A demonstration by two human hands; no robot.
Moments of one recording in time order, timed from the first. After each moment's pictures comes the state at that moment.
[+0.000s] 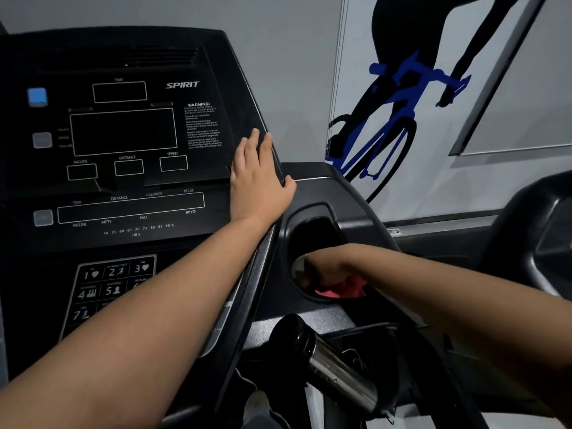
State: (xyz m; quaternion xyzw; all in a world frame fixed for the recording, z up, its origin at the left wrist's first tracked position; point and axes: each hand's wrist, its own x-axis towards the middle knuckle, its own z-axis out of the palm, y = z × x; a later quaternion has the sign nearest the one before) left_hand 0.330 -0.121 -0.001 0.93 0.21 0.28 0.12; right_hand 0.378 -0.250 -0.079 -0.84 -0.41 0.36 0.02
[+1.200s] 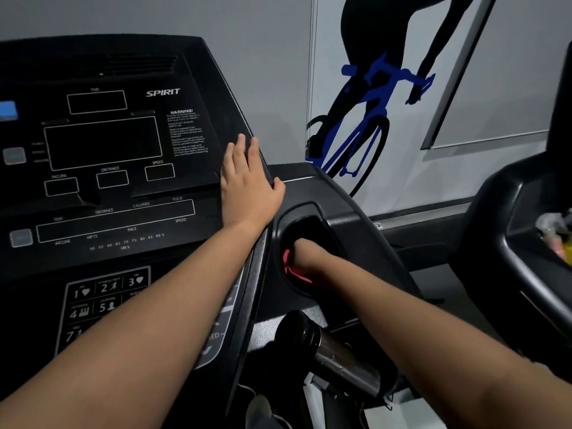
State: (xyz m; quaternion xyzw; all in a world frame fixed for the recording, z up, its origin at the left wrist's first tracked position) left_hand 0.331 -0.120 -0.005 0.93 0.20 0.29 0.13; right_hand 0.358 -0.229 -0.082 -0.93 -0.26 0.21 0.15
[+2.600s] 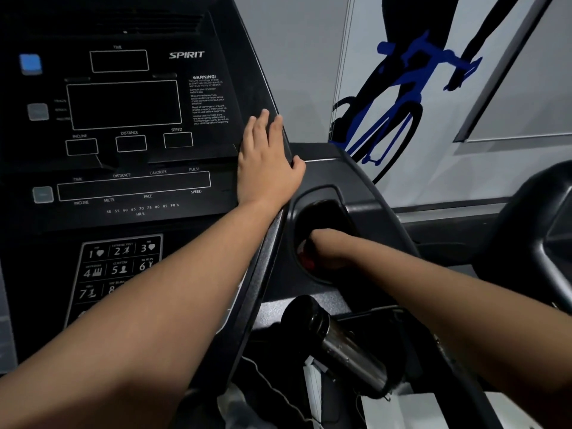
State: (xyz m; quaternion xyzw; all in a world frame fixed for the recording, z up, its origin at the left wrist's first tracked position) left_hand 0.329 -0.121 -0.005 0.92 0.21 0.29 0.13; right_hand 0.378 -0.238 -0.094 -0.89 -0.32 0.30 0.10
